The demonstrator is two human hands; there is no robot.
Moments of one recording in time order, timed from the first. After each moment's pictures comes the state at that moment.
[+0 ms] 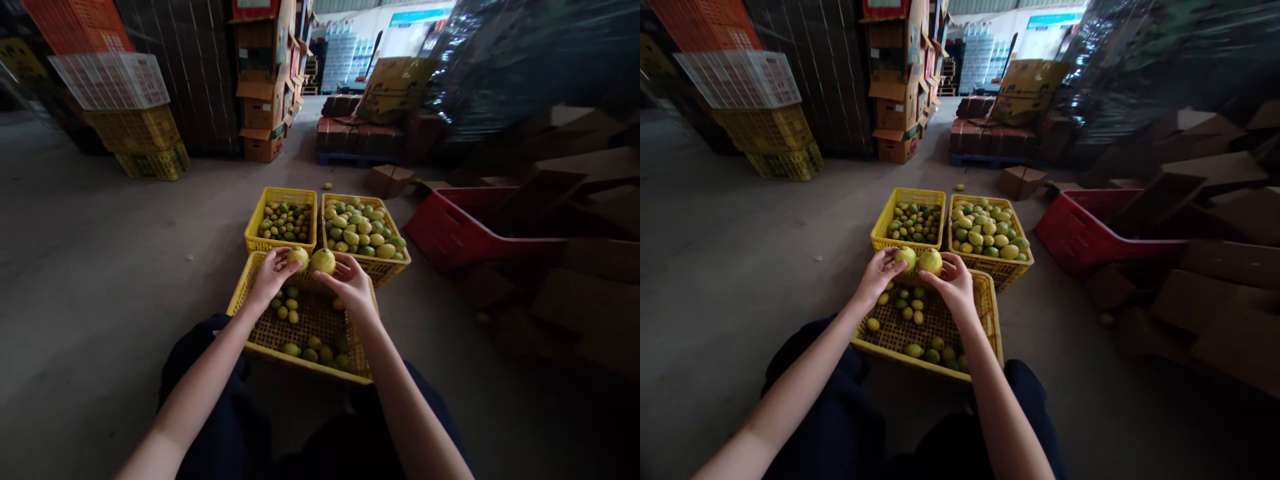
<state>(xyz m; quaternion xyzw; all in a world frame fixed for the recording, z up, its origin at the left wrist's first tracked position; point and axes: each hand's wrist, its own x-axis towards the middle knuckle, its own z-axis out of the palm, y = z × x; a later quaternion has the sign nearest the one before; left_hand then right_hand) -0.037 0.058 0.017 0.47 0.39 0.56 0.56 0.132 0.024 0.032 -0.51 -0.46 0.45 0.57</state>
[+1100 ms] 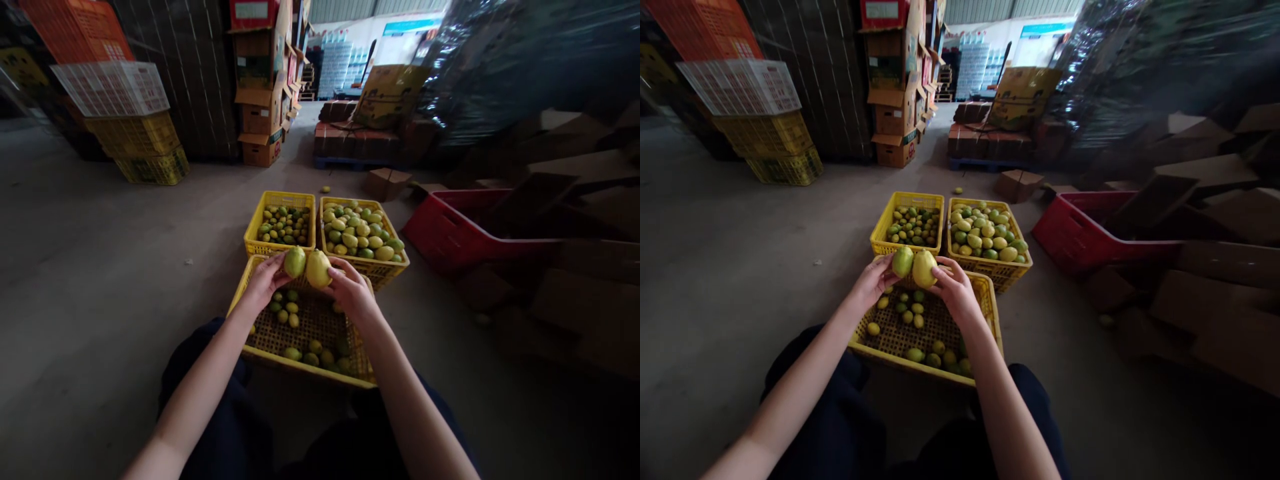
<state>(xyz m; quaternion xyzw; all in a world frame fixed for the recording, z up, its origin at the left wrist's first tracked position) -0.043 0.055 0.031 0.25 0.39 0.54 0.70 0.138 0.023 0.034 -0.40 -0.33 0.62 0.58</state>
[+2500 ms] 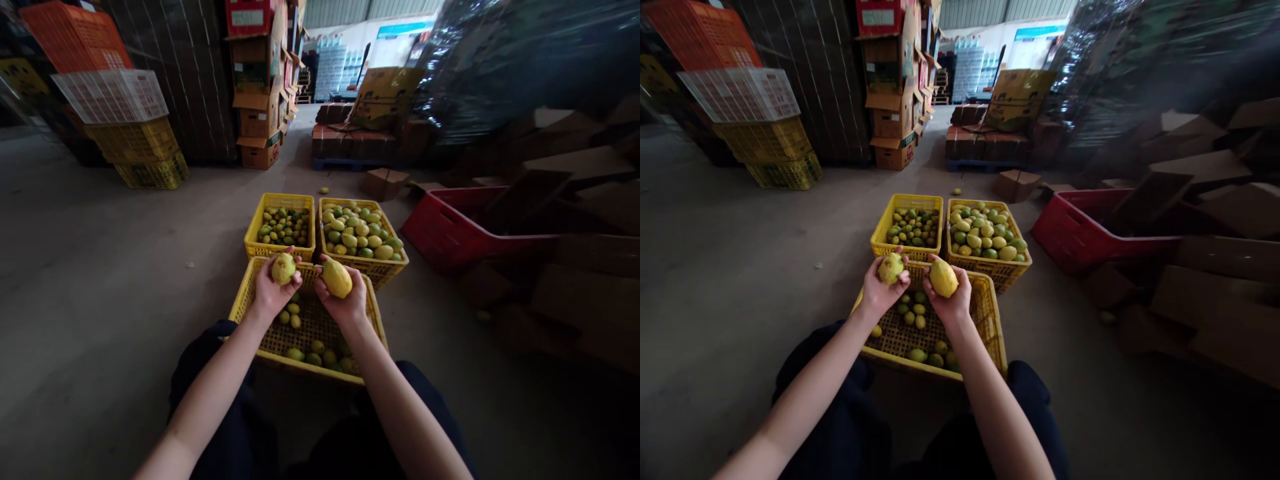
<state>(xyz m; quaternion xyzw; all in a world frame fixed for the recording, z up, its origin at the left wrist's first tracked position) -0.031 0.044 0.034 0.18 0.26 0.54 0.78 0.122 0.026 0.028 -0.25 -0.18 0.72 0.62</state>
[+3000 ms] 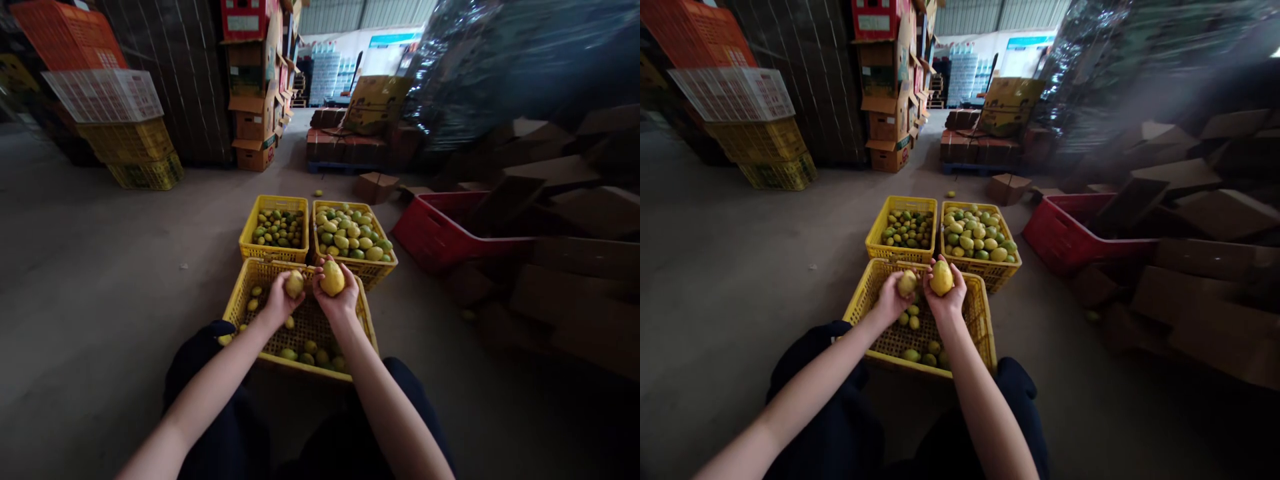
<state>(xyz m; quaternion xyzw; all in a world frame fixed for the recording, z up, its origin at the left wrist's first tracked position) 0.001 0.043 -0.020 0.18 0.33 0.47 0.80 0.128 0.033 0.016 -0.22 -0.06 0.69 0.69</state>
